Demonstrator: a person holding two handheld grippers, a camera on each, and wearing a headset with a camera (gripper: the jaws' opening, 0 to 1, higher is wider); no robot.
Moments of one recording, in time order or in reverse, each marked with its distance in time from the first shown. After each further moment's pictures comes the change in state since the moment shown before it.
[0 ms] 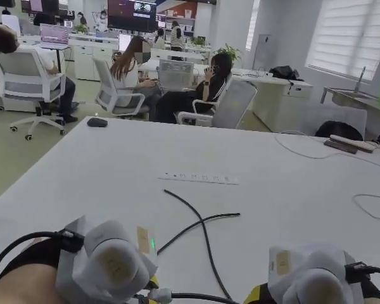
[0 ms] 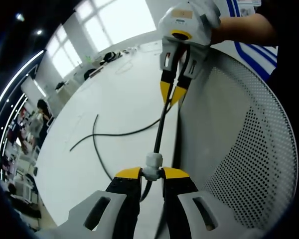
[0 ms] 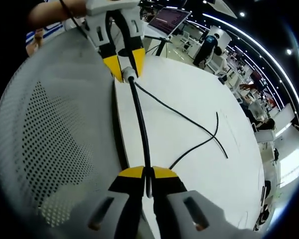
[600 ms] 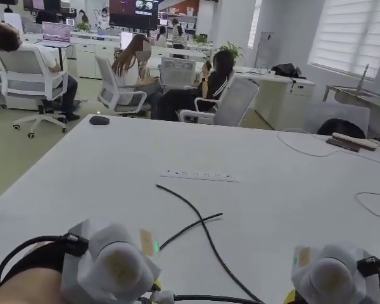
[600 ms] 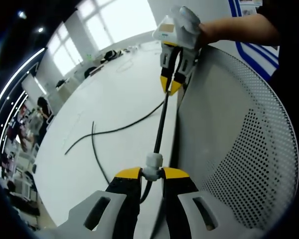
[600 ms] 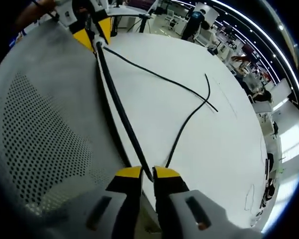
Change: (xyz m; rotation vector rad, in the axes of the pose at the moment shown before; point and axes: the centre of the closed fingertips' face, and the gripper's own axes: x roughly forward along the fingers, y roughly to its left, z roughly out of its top) left arm 0.004 -0.008 -0.002 -0.016 0.009 0.002; right arm -0.003 -0.012 -0.057 0.126 0.171 -0.031
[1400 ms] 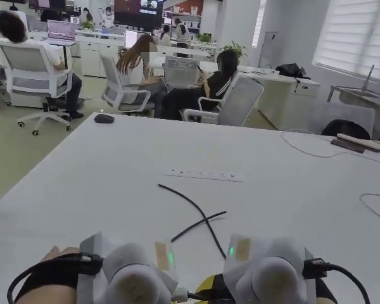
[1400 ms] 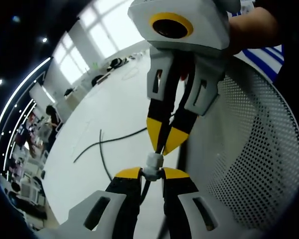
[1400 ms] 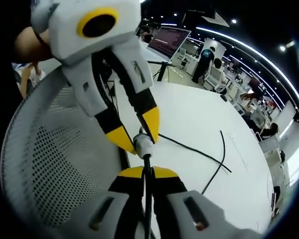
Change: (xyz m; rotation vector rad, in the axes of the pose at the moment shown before) left arm 0.001 0.002 0.011 0.041 -0.062 0.090; right arm -0.001 0.059 0.148 -0.091 -0.368 0.052
